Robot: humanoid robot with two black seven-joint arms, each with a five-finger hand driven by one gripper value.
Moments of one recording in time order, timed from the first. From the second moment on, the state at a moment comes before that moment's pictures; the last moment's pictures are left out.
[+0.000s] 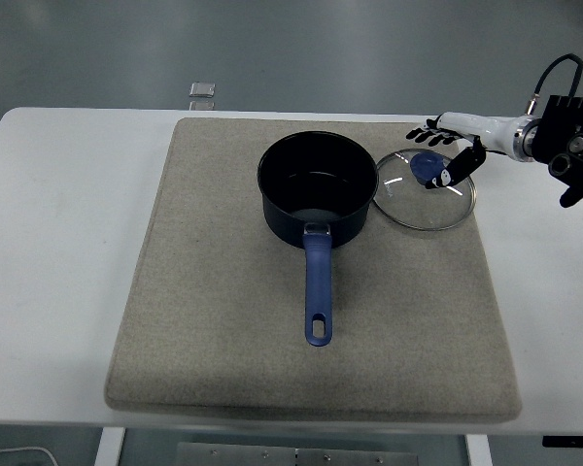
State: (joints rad) left arm 0.02 0.00 -0.13 -0.10 0.08 -0.09 0.00; right arm 1.27 -0.42 -0.02 0.80 -0.99 0.21 0.05
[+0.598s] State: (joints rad) left arm 0.02 0.00 -0.13 -0.10 0.08 -0.09 0.00; right arm 1.32 -0.43 0.14 0.81 -0.82 0.31 0.06
